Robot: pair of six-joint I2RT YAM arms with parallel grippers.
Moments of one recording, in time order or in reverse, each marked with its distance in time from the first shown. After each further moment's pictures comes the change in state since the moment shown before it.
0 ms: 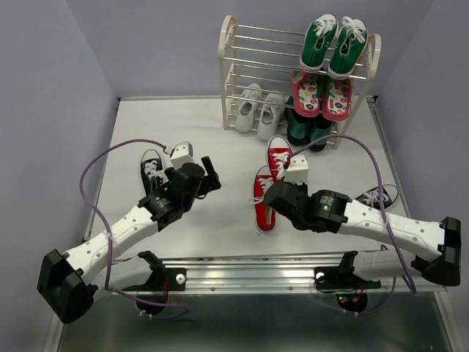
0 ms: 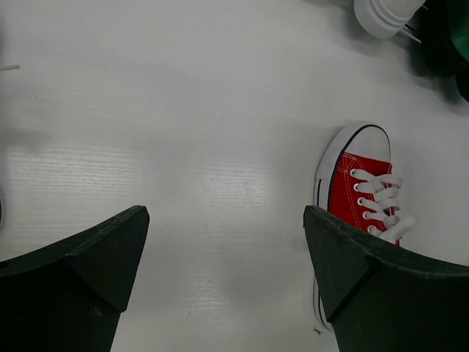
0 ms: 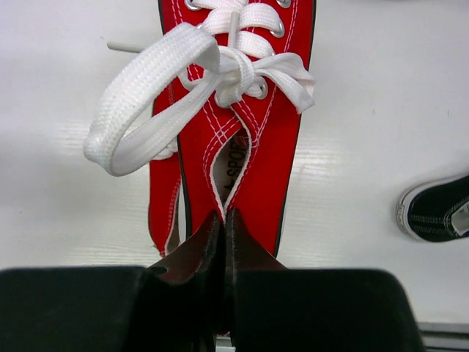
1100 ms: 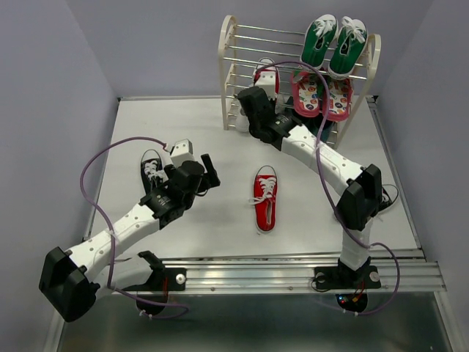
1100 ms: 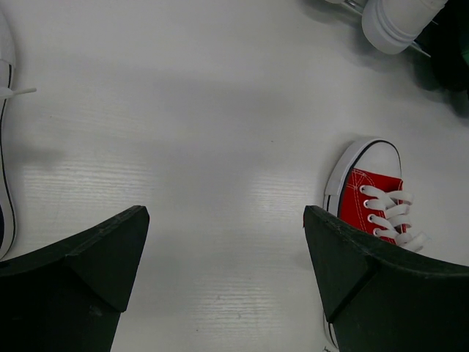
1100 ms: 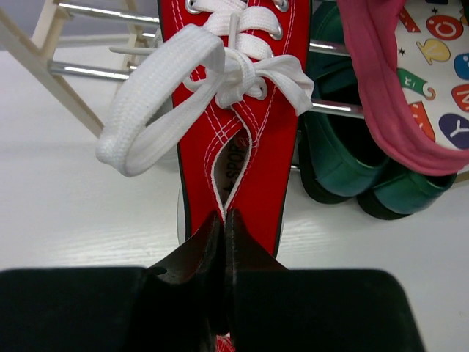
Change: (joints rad) left arm 0.019 0.019 0.000 0.046 -0.026 0.043; right arm -0.433 0.711 0.811 0.365 -0.035 -0.491
